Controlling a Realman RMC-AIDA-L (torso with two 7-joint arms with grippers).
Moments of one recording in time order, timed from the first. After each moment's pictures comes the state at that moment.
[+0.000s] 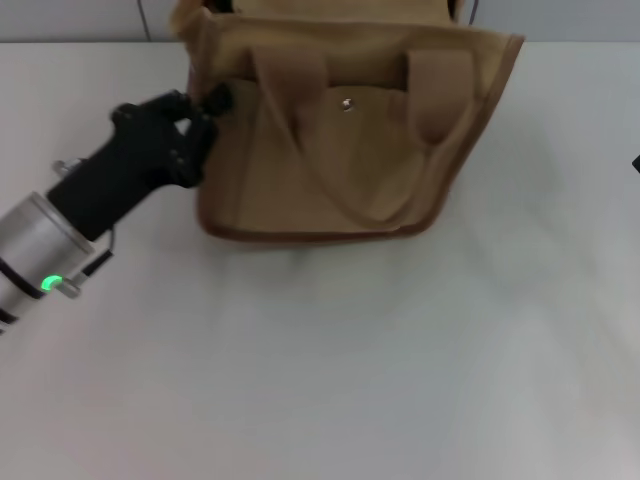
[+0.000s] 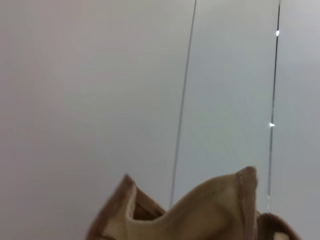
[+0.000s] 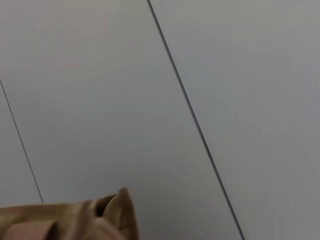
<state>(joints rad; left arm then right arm) -0.52 -2.07 0.13 0.09 1.86 1.60 -0.70 0.33 2.08 0.24 -0.22 -2.05 -1.58 0.87</state>
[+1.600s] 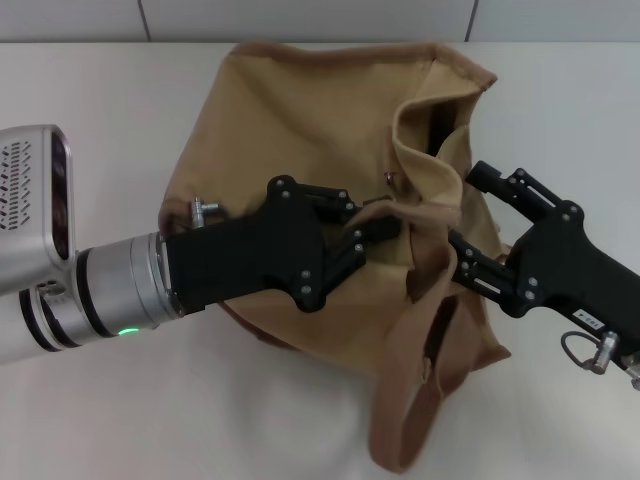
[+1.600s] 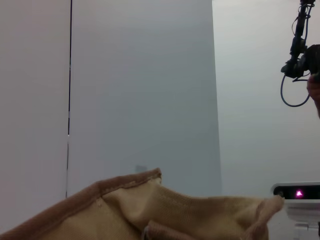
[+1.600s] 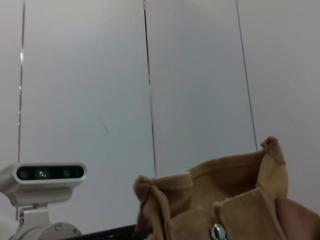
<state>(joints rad) -0.64 -2.08 0.65 0.08 1.79 1.73 -0.63 0.43 2.09 -0.16 -0.03 -2.06 -1.75 0.50</state>
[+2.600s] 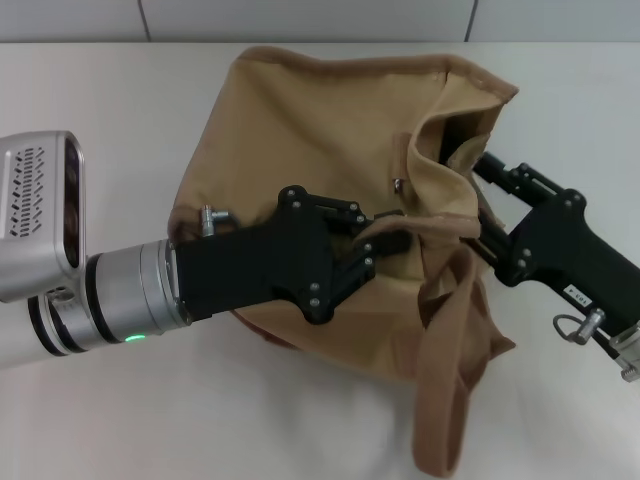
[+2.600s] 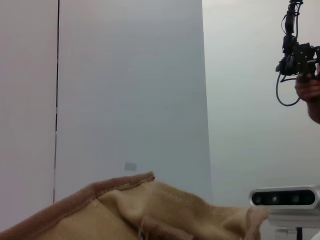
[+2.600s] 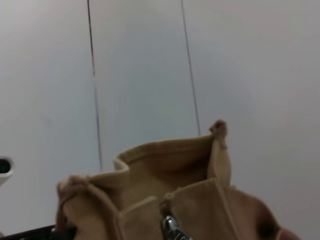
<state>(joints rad) -0.65 -2.08 0.67 0.06 1.79 1.73 -0.62 0.42 2.09 -0.05 0.05 -2.05 -1.62 0.46</state>
